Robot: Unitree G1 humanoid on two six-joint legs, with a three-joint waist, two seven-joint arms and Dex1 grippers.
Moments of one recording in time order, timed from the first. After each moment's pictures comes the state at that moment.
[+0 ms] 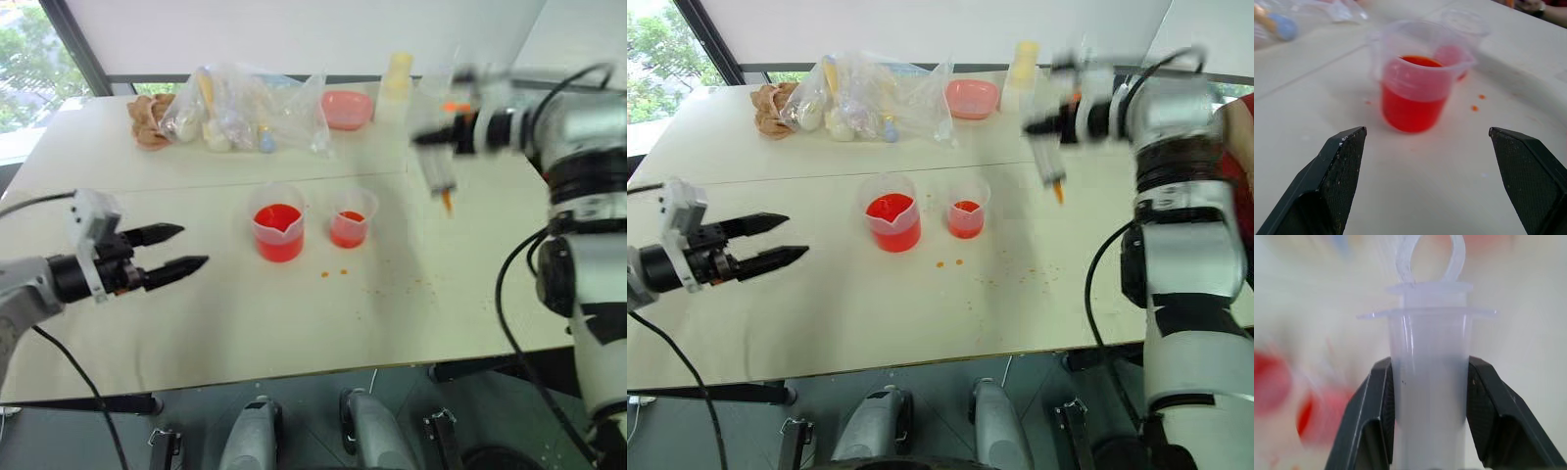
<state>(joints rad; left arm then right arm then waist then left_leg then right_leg) -0.17 0.98 0.42 -0.23 -0.79 0.70 -0.92 -1.38 -0.60 -0.05 0.48 0.22 0.83 0.87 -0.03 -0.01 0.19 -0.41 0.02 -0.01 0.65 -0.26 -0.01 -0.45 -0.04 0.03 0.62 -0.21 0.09</state>
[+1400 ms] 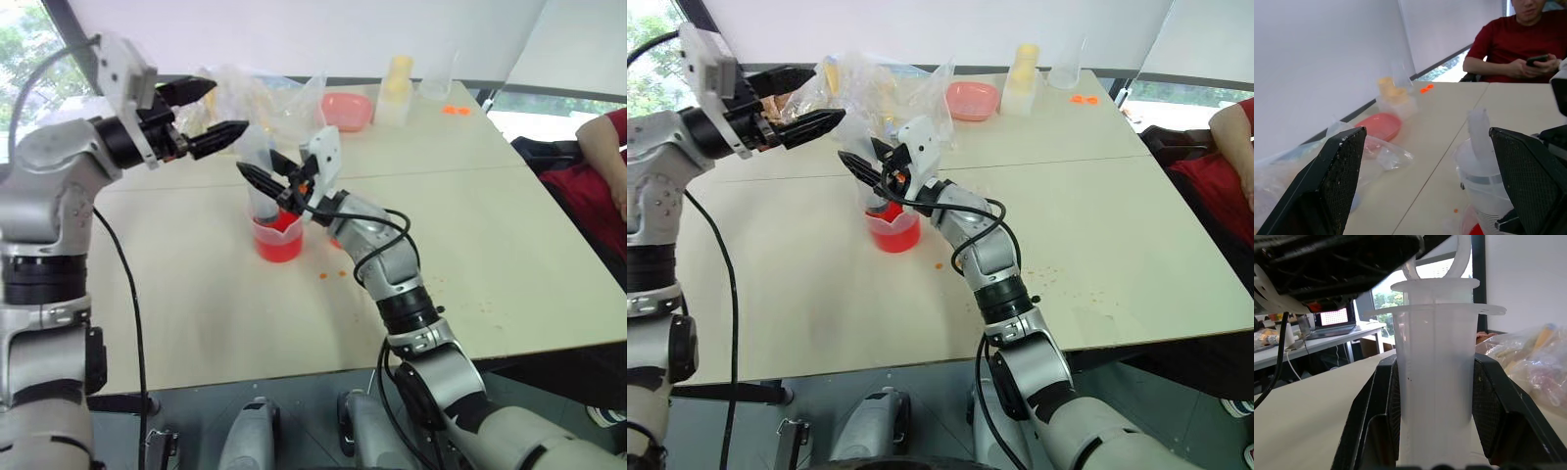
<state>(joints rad) -0.88 0.73 0.11 0.13 -0.48 0.41 -0.93 -0.81 0.06 0.12 0.26 0.29 0.21 0.60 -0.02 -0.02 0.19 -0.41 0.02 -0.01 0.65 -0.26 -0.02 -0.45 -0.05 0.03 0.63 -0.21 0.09</state>
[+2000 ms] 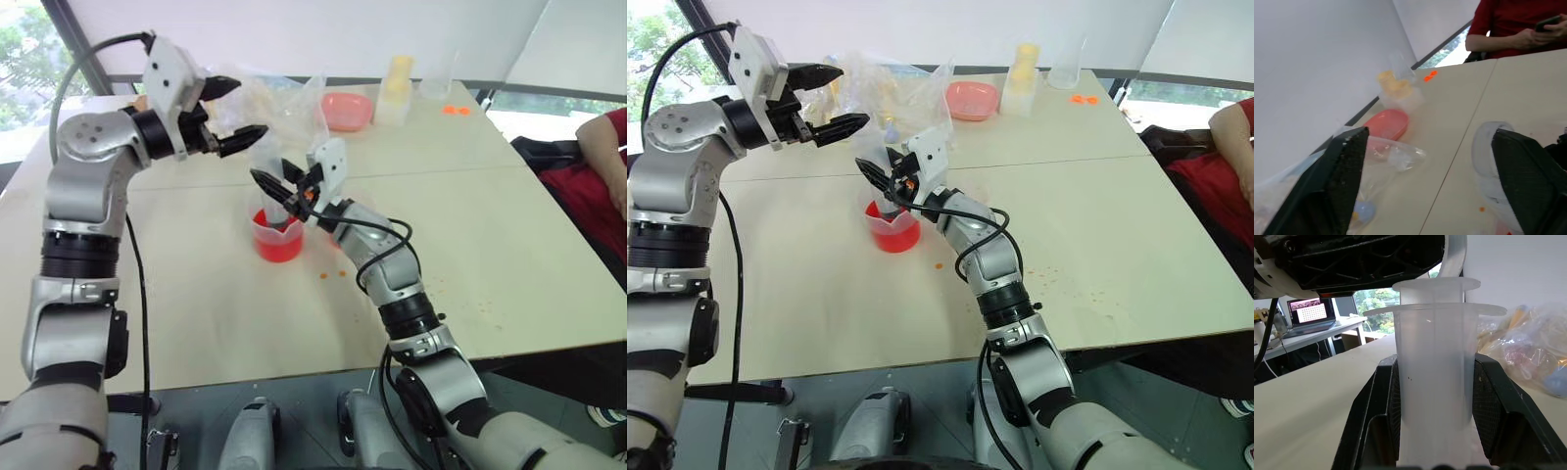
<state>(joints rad) -0.97 0.66 0.01 0.28 -0.31 0.25 -0.96 -0.78 0.06 0.11 0.27 0.27 0.21 0.56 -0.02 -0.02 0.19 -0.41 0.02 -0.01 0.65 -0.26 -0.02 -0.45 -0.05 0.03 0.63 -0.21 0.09</state>
